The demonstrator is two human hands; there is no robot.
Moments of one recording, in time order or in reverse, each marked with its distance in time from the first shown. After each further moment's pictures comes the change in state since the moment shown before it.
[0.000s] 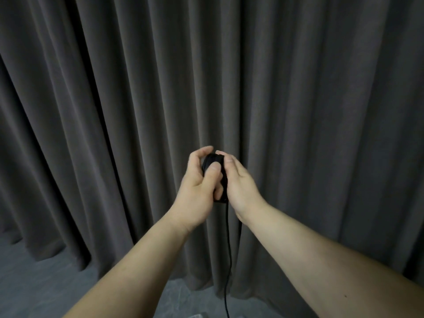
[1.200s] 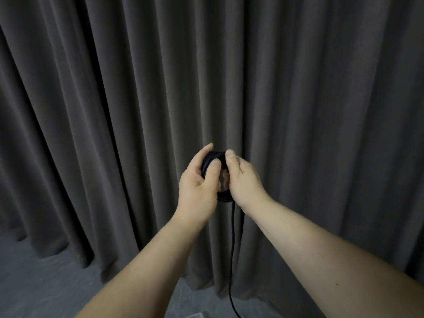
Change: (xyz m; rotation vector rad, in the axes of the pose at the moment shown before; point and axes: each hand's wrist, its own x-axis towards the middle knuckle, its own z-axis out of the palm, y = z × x) left_hand -0.013 0.010 0.006 0.025 0.243 0.059; right_hand -0.002 -0.010 -0.004 -0.358 0.056 -0.087
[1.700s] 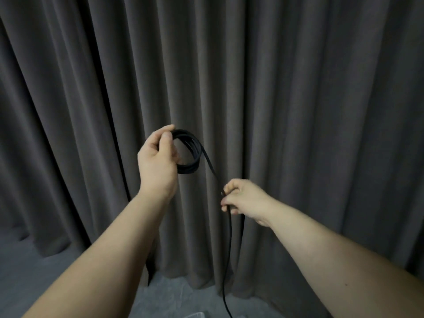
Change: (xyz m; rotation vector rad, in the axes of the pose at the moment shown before) left_hand 0.046 0.016 -0.047 -0.141 0.317 0.014; right_hand -0.016 0.021 -0.011 -0.065 -0.385 0.399
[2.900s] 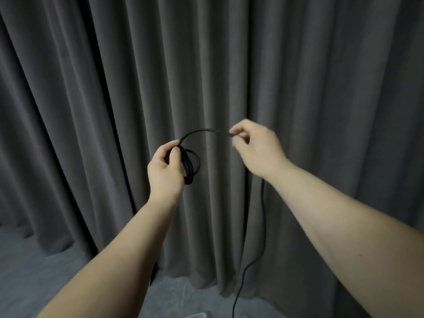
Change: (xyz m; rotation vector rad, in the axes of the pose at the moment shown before) left_hand 0.003 -0.036 -0.006 0.298 0.032 -0.045; right_hand 0.022 -0.071 -0.043 -0.459 0.527 -0.486
